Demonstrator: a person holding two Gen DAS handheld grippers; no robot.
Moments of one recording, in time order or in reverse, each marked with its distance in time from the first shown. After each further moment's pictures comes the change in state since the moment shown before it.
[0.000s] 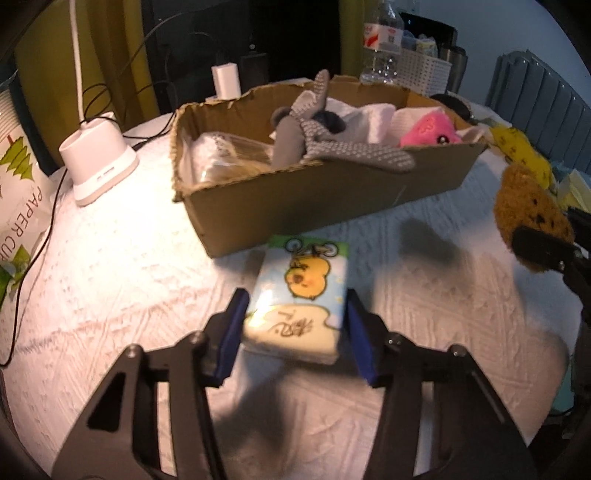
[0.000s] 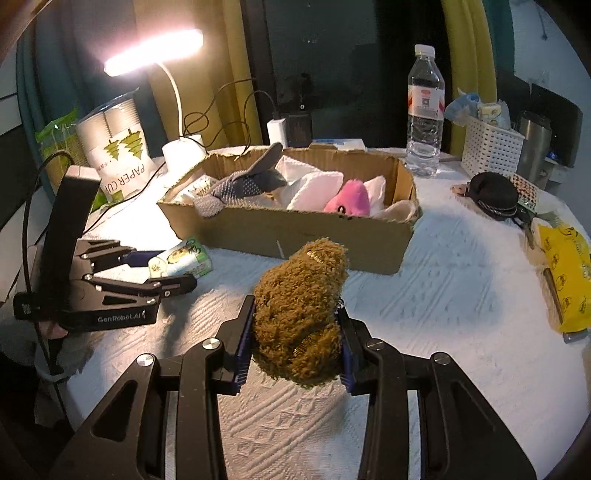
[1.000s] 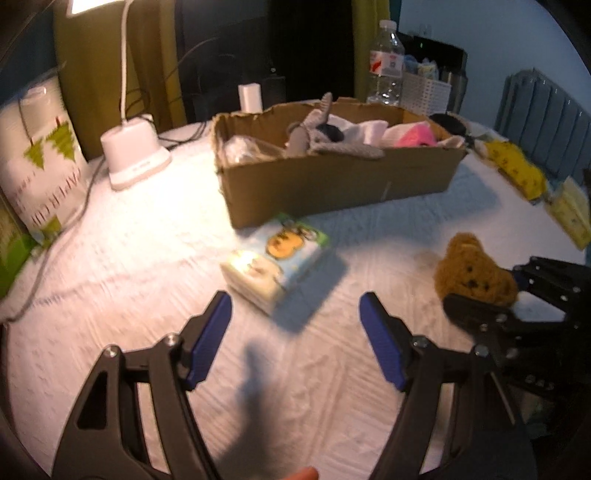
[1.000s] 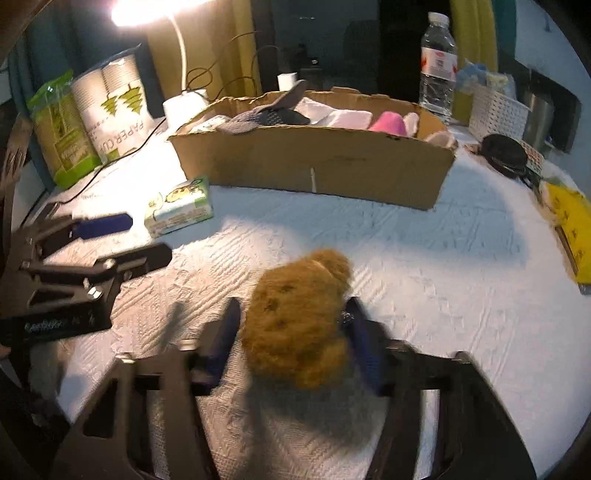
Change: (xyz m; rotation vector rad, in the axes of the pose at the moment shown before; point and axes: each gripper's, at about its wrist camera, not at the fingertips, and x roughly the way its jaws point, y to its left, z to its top) left arm -0.040 -0.003 -0.032 -0.027 -0.084 0.078; right arm 0.023 0.038 -0.034 -0.007 0.128 -0.021
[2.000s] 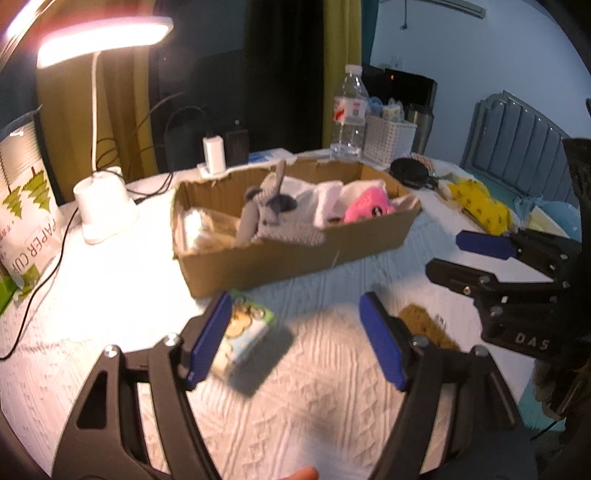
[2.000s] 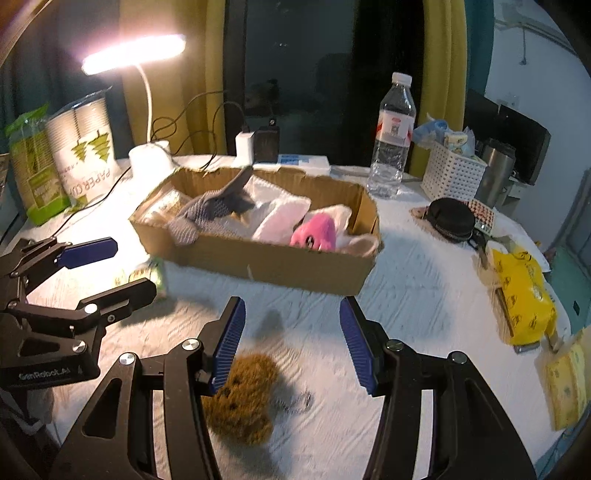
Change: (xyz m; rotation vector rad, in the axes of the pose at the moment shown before) left arm -0.022 -0.019 0.030 0.005 -0.139 -0.140; right arm -0.042 -0.024 0.045 -0.012 -0.121 -0.178
